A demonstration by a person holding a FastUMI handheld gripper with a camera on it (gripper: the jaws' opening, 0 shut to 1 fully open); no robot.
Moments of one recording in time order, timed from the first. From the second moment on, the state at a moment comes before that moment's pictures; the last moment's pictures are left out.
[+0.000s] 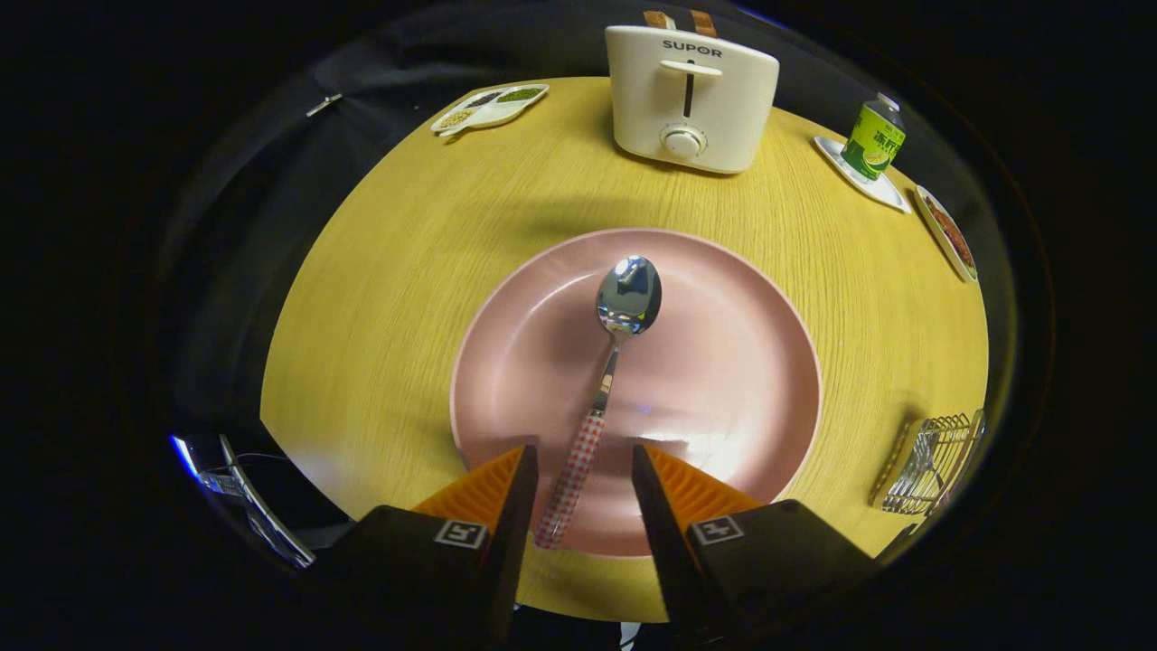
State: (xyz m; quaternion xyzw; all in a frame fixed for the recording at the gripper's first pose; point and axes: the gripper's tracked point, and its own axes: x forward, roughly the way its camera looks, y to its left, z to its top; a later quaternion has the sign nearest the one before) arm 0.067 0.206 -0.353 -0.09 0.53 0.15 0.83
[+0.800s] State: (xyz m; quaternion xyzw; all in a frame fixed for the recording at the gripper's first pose) arm 0.053 0.161 -0.294 -0.06 0.53 0.21 0.82
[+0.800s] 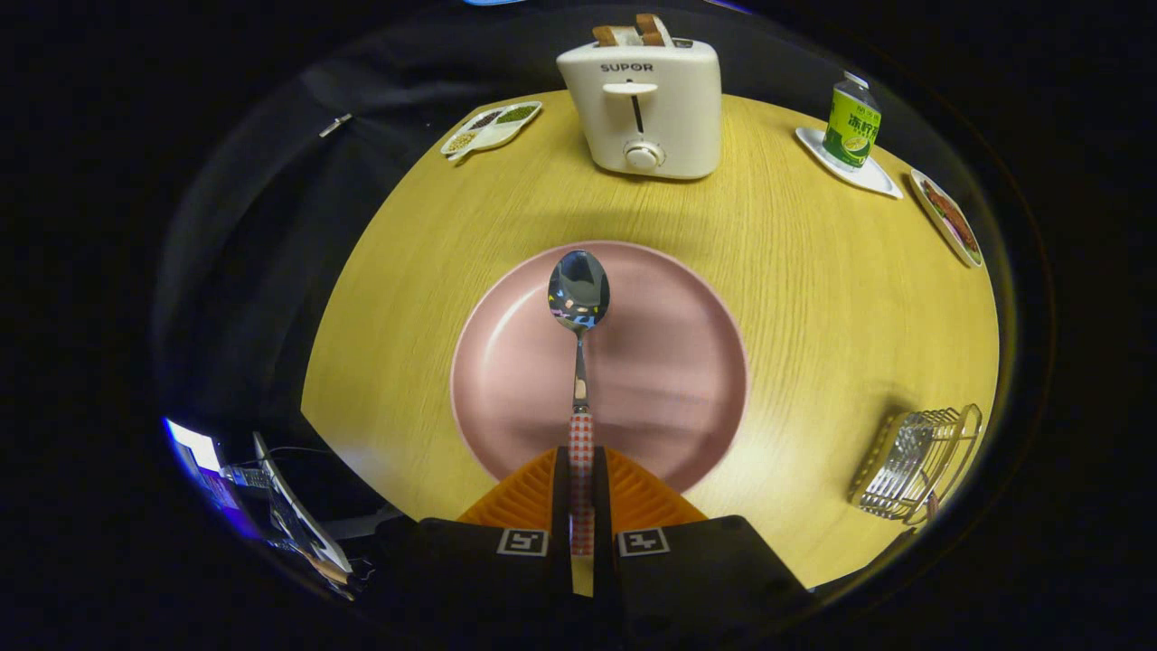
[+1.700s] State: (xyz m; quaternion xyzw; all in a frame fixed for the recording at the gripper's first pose) arm 0.016 -0.070 -0.161 -0.23 0.54 0.22 0.78
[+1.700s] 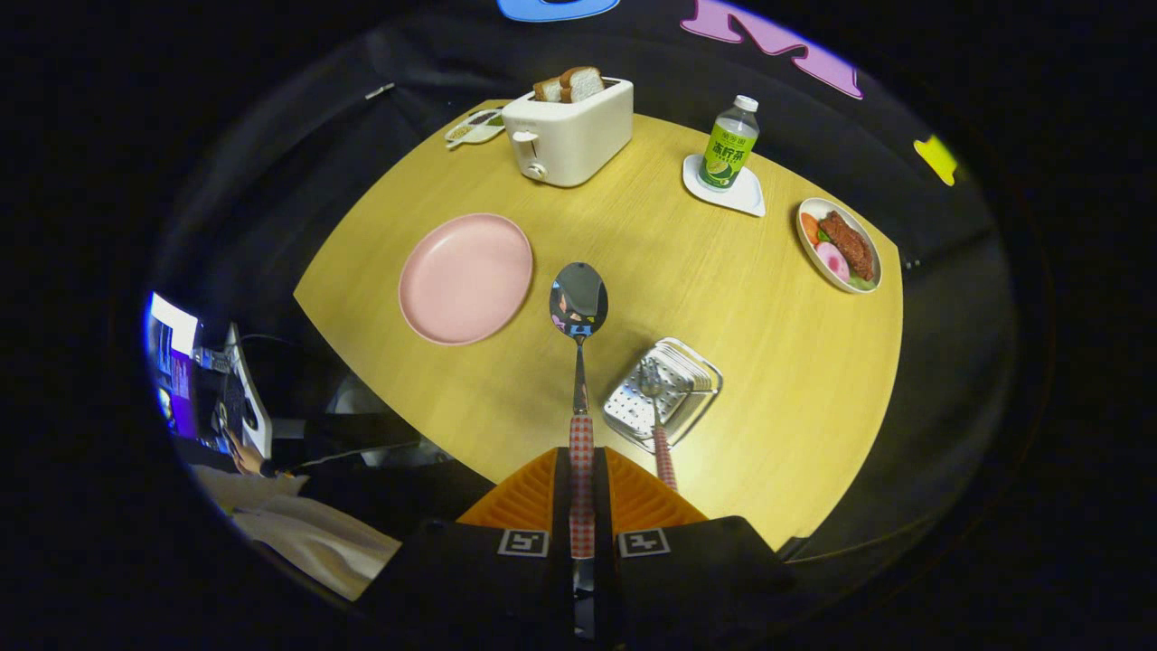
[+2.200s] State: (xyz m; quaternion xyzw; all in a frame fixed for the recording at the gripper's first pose) arm 0.021 -0.131 -0.160 -0.33 0.63 0.22 0.67
